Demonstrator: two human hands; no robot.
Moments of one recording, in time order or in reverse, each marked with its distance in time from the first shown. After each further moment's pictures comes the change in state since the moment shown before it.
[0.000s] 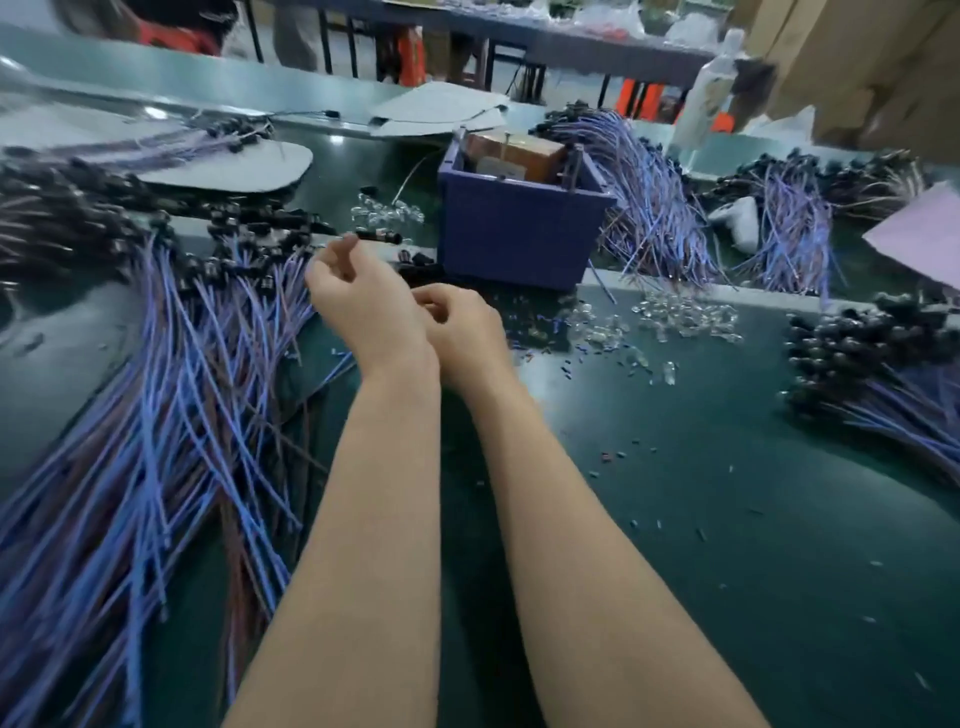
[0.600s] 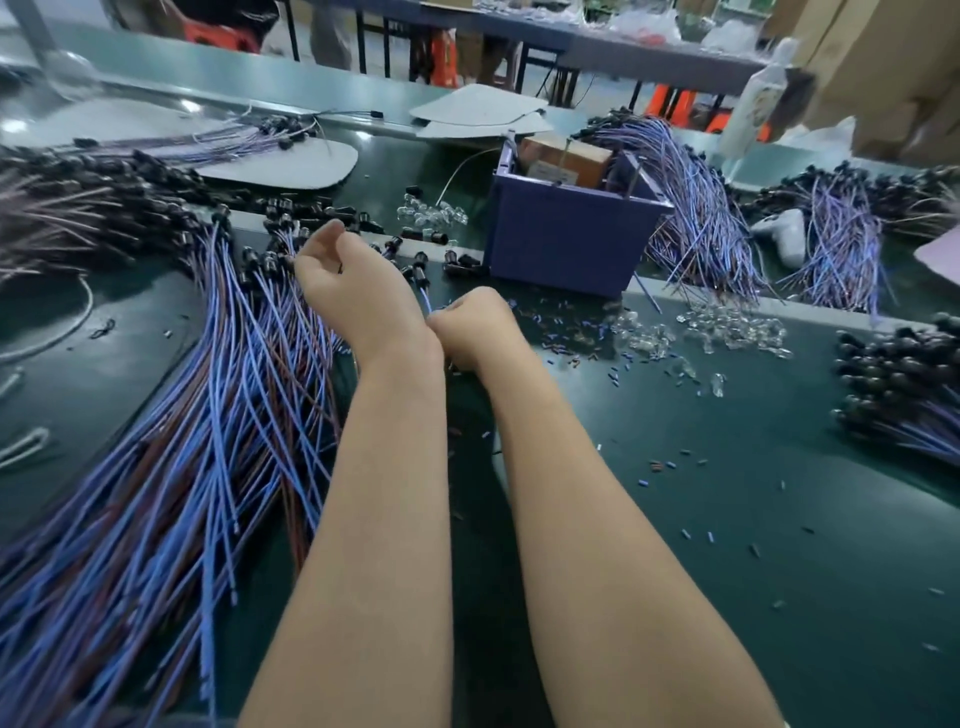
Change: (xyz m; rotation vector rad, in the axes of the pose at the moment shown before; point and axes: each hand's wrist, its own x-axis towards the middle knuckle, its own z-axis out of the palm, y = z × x) left_hand 0.023 0.025 -0.023 -0.161 0.095 -0.008; right_hand 0.017 -0.027 0.022 -0.127 -0.158 0.253
